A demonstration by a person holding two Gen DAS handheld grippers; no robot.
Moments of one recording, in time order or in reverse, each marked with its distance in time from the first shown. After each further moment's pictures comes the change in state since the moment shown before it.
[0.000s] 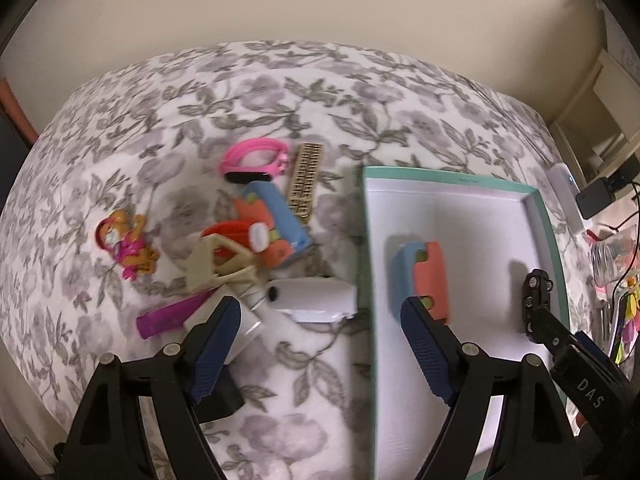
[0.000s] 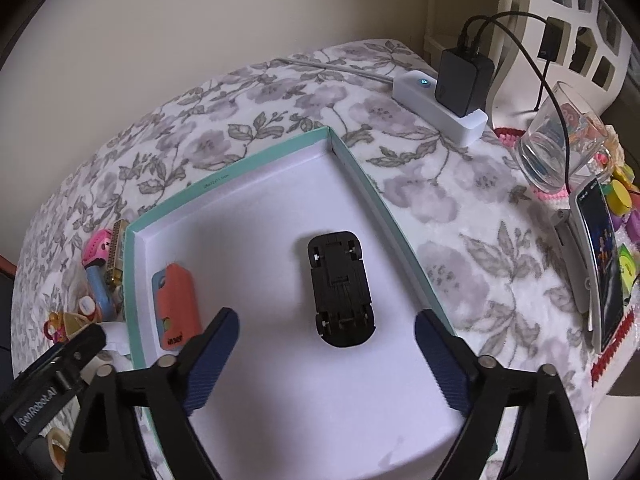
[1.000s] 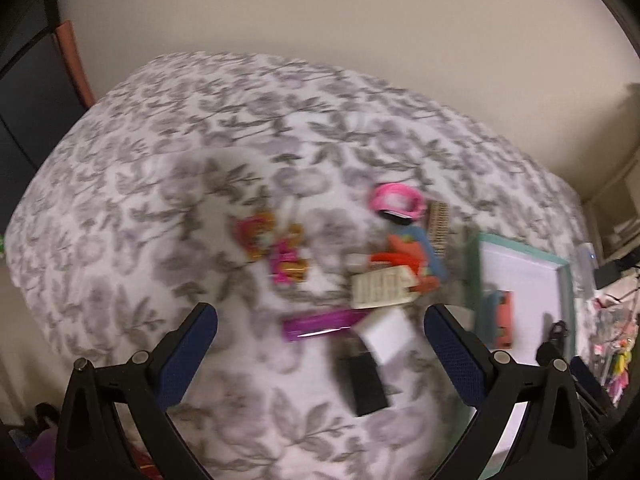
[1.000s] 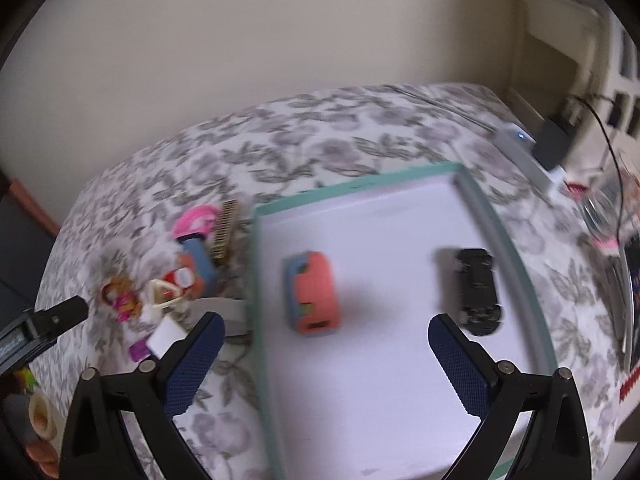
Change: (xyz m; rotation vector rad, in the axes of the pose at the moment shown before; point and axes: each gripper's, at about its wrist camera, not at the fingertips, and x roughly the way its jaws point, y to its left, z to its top) left arm -0.049 0.133 0.000 -0.210 -0.066 0.063; right arm -0.037 0.106 -0.025 -0.203 -0.093 0.165
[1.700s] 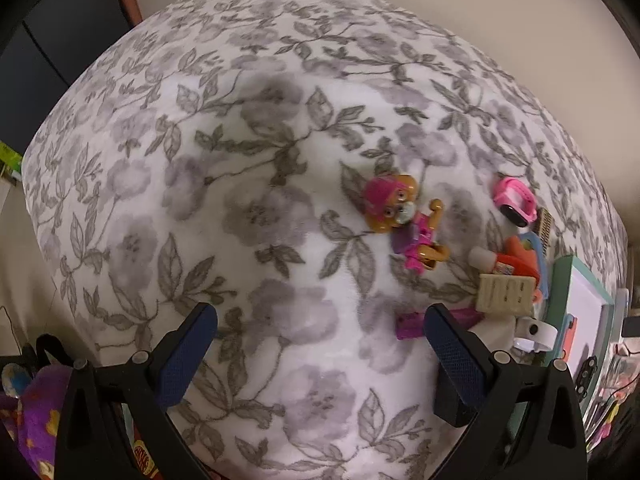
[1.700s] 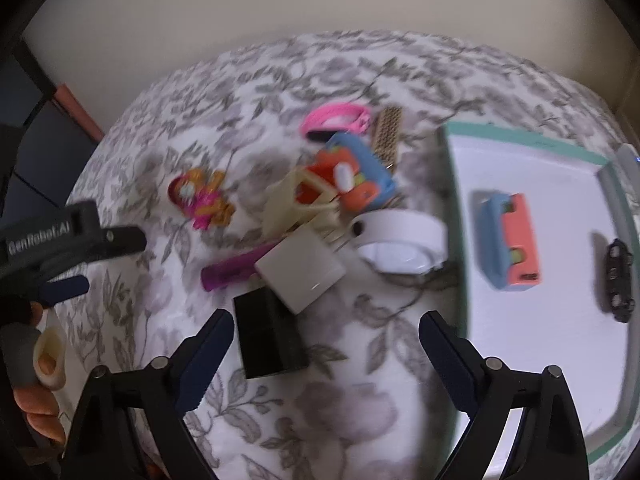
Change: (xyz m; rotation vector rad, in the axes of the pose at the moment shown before) left arm 0.050 0.094 0.000 -0.201 0.198 0.084; right arm 0.055 0.114 -0.046 -0.221 0.203 0.144
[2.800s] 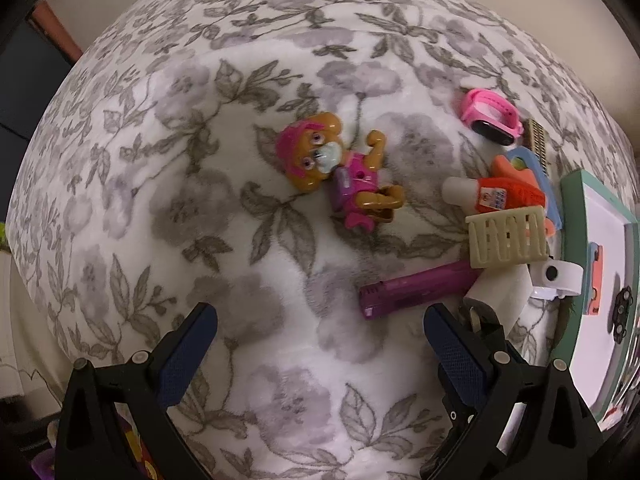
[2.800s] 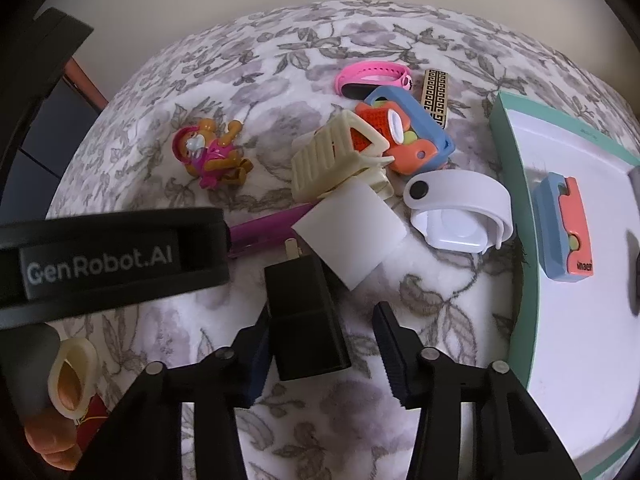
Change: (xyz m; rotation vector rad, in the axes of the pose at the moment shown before) left arm 0.036 -0.070 -0.010 0.265 0.083 0.033; right arm 0.032 0.016 -0.009 -0.047 0.062 0.016
